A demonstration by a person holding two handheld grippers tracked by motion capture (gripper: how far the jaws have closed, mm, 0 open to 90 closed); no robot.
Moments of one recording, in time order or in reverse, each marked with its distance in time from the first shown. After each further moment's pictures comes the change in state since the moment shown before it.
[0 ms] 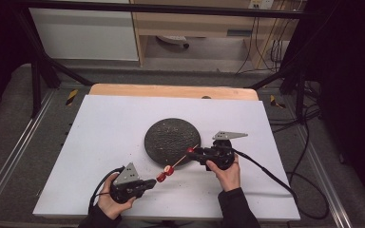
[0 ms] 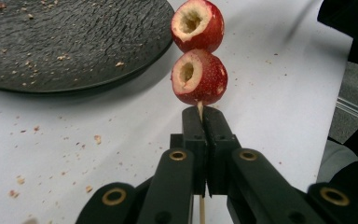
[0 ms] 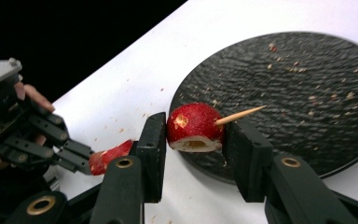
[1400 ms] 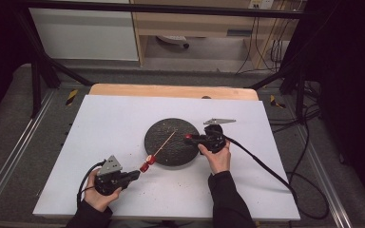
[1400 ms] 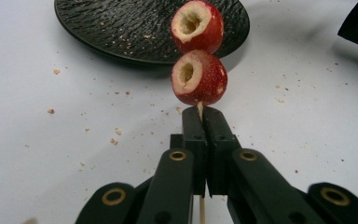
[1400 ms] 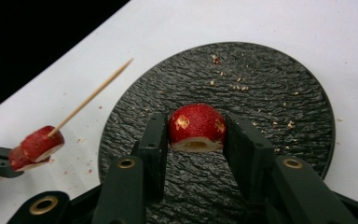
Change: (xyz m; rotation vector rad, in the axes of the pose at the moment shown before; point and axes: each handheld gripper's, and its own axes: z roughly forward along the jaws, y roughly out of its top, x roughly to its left) left arm 0.037 -0.014 -0.021 -0.012 0.120 -0.132; right arm -0.034 0.025 0.043 0.053 -0.159 0.021
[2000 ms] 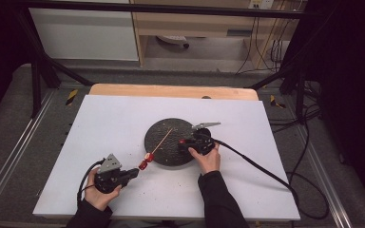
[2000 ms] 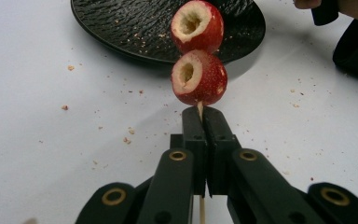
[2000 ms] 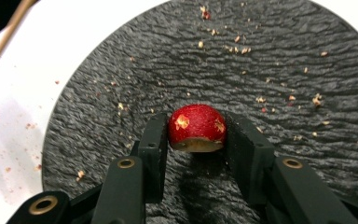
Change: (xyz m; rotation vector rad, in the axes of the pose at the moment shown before) left arm 0.004 0.000 0.002 0.000 0.027 -0.026; right arm -0.005 -0.016 0.046 0.107 -0.068 -0.008
